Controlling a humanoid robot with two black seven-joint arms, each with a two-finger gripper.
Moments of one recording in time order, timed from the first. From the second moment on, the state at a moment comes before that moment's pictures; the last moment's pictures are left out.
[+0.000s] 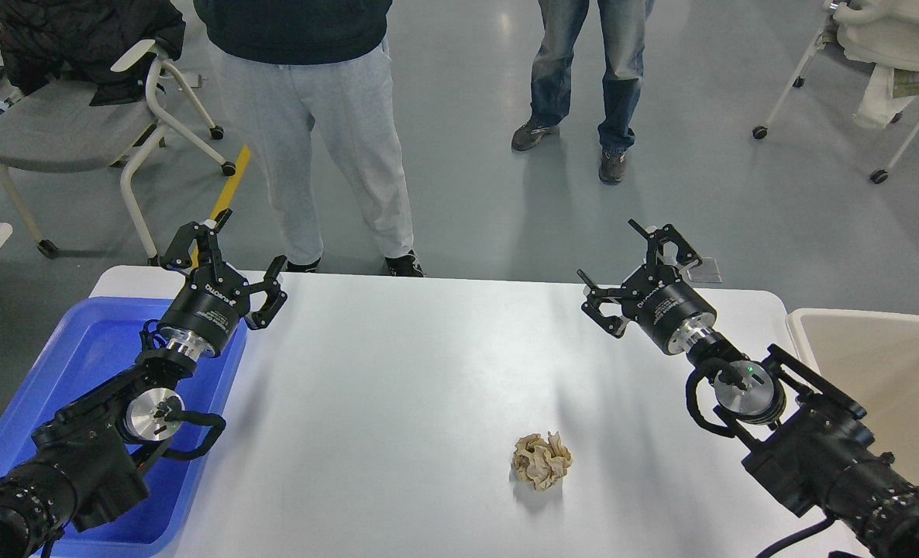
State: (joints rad) left arm -0.64 0.30 -0.66 -0.46 0.07 -0.60 -0.60; right arm 0.66 -0.15 0.84 0.62 0.04 0.36 0.11
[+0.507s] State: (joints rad) left arm -0.64 0.30 -0.66 -0.46 0.07 -0.60 -0.60; right arm 0.66 -0.18 0.82 0.64 0.02 0.36 0.11
